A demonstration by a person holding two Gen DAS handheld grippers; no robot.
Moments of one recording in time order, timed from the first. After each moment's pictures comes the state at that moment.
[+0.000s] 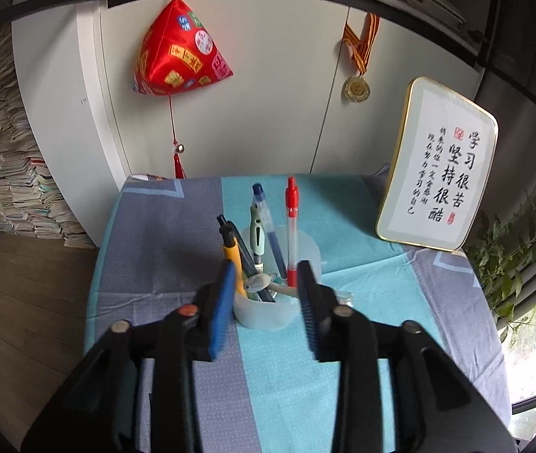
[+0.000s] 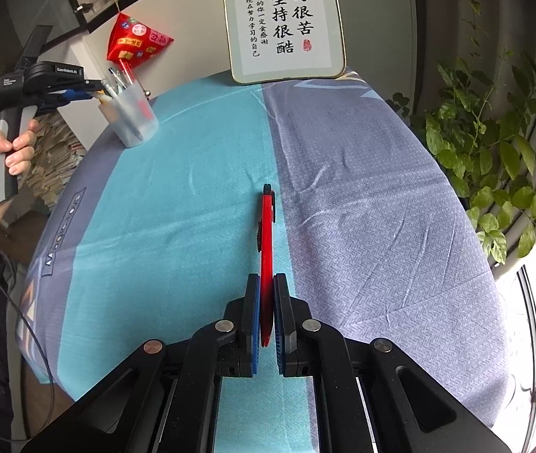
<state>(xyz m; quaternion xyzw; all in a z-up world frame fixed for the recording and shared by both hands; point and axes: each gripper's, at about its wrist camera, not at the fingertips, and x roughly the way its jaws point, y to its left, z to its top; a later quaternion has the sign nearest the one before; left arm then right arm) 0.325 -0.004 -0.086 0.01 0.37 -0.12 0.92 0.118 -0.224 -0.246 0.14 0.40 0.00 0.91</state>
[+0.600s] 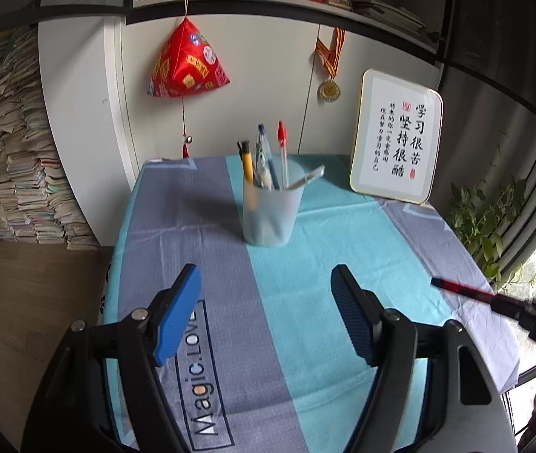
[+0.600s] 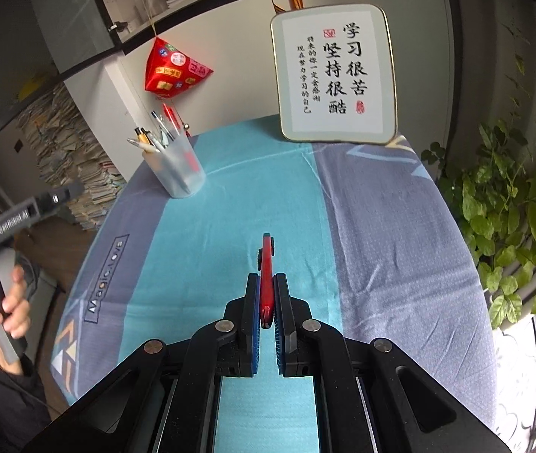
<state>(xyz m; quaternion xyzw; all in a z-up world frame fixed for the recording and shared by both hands) 0.209 0.045 -0.120 0.02 0.34 -0.15 0.93 0.159 -0.204 -0.168 0.12 0.34 0.05 0.93</state>
